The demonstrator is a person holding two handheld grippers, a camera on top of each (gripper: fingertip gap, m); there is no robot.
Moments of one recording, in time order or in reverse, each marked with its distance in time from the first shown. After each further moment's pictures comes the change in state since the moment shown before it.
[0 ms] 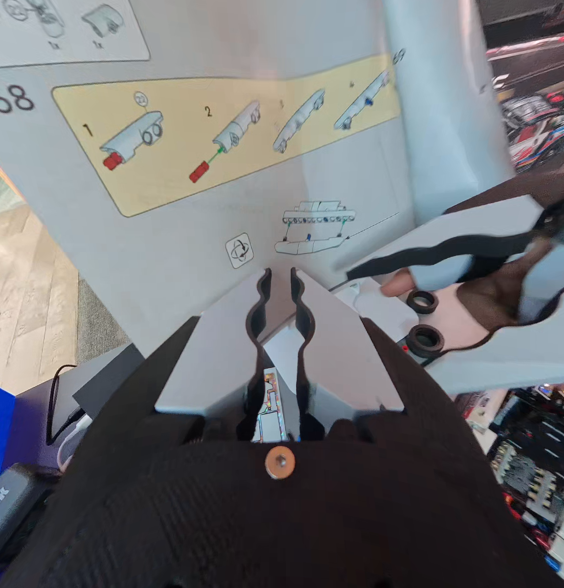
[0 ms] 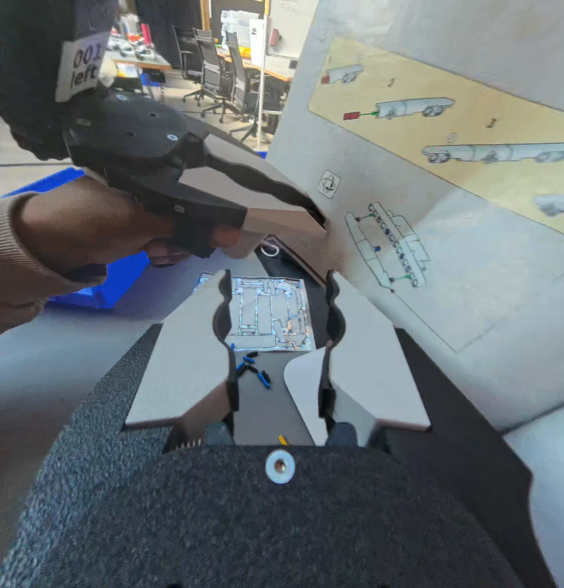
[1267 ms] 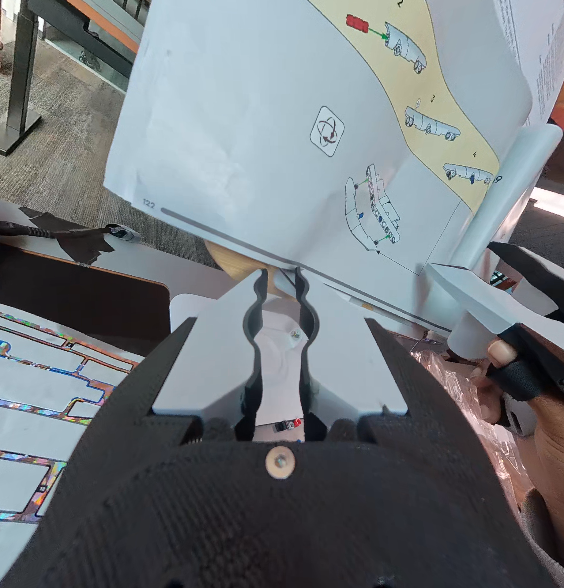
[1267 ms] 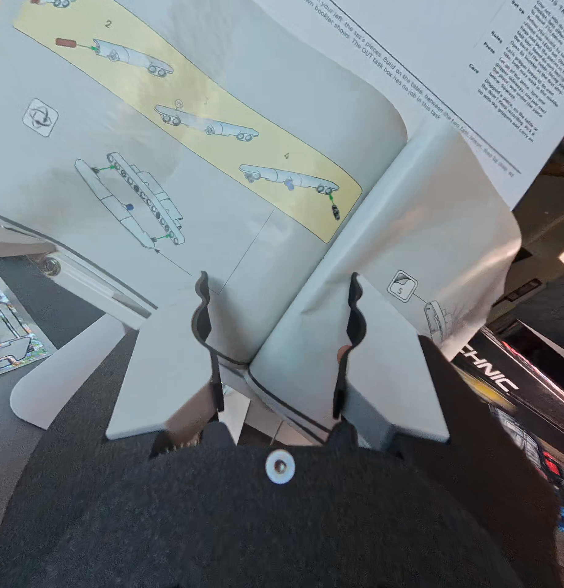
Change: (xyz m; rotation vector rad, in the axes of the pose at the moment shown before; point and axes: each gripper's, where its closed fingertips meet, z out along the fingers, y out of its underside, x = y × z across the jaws) left arm -0.019 0.056 0.041 0.232 0.011 -0.795; right arm 0.126 -0.003 -0.055 -0.200 0.941 -0.297
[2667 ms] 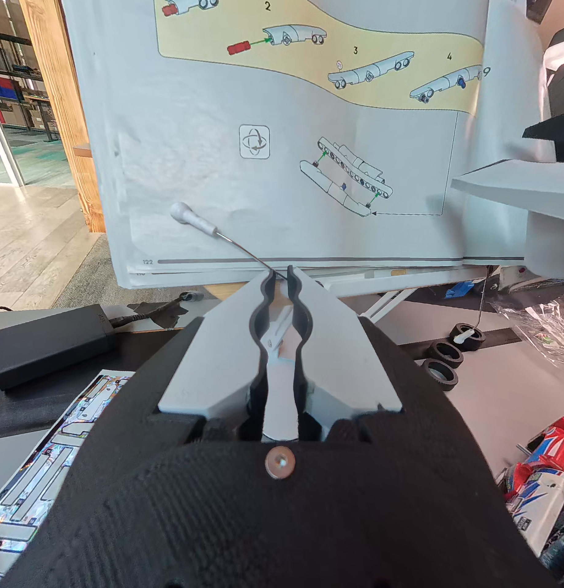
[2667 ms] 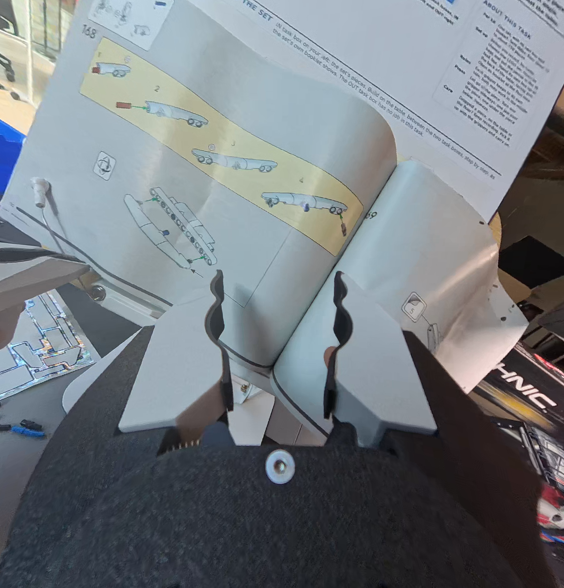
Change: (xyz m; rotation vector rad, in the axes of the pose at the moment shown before) left arm 0.015 -0.002 -0.015 0.085 -0.106 0.519; right arm -0.003 -0.013 -0.016 0.090 -0.078 0.074
